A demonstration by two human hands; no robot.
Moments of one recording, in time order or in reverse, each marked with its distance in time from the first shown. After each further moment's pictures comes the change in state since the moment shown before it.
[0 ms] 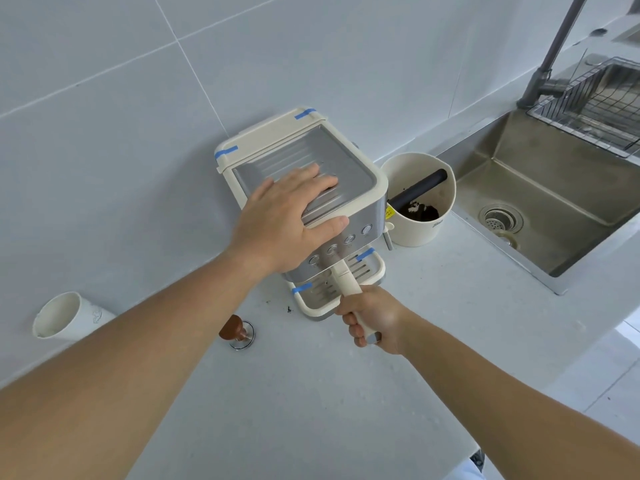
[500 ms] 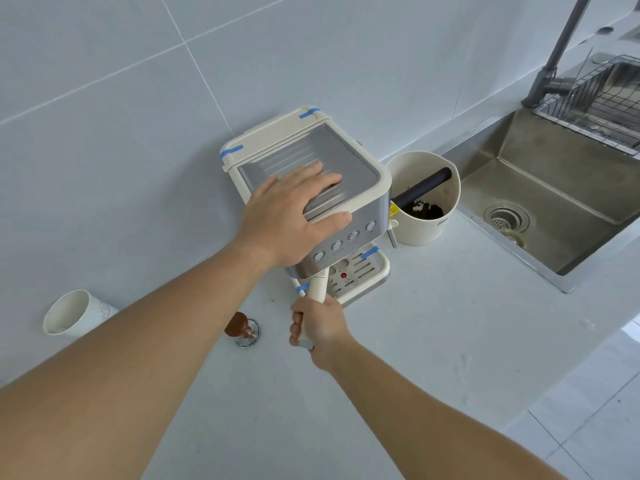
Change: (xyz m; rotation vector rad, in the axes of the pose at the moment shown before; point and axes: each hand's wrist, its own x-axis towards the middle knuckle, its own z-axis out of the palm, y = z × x) left_hand 0.000 -0.002 -0.002 -0.014 -0.032 -0.021; right_hand 0.025 0.023 0.097 0.387 0.167 -0.054
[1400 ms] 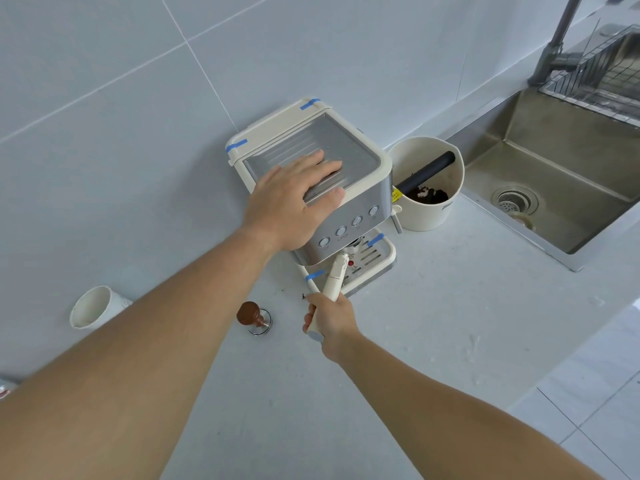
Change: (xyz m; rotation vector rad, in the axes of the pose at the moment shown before) left_hand 0.001 0.002 -0.002 -0.049 0.017 -0.007; right_hand 0.017 0.026 -0.012 0.074 0.117 -0.014
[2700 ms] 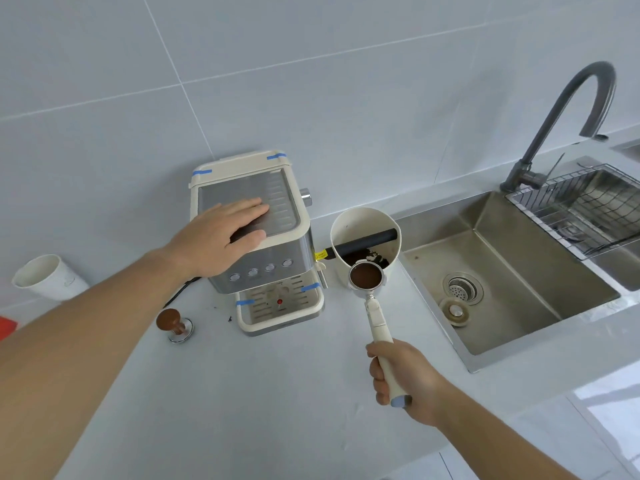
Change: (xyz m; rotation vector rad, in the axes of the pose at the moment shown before) left_hand 0.002 0.027 -0.004 0.088 -0.086 -0.199; right_hand -0.060 -0.188 -0.230 -0.516 -0.259 0.118
